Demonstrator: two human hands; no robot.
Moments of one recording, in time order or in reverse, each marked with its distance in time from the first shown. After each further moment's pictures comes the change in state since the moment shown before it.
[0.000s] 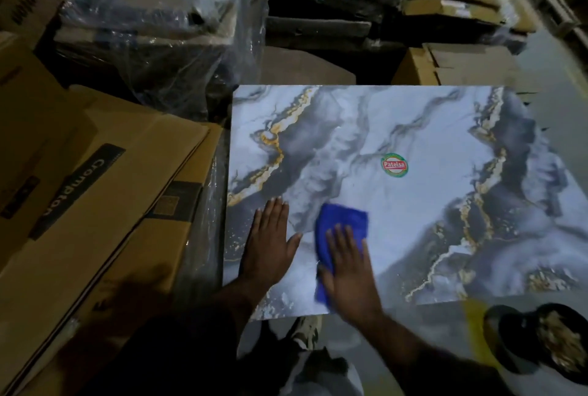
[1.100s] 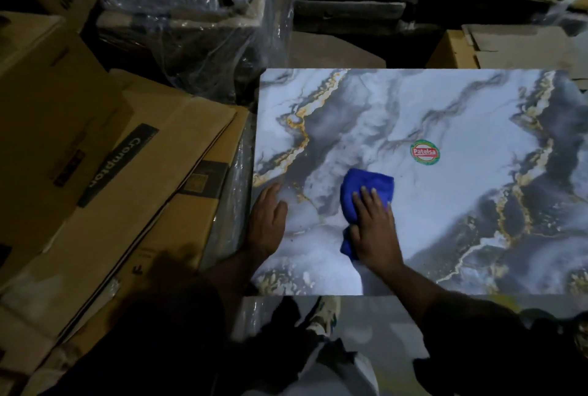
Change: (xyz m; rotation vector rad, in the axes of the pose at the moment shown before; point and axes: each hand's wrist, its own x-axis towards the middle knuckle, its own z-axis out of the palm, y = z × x) left_hand -0.009 -0.033 -0.035 -0.690 0.075 -0.294; right_hand 0.057 0.011 -0.020 0.189 -0.098 0.004
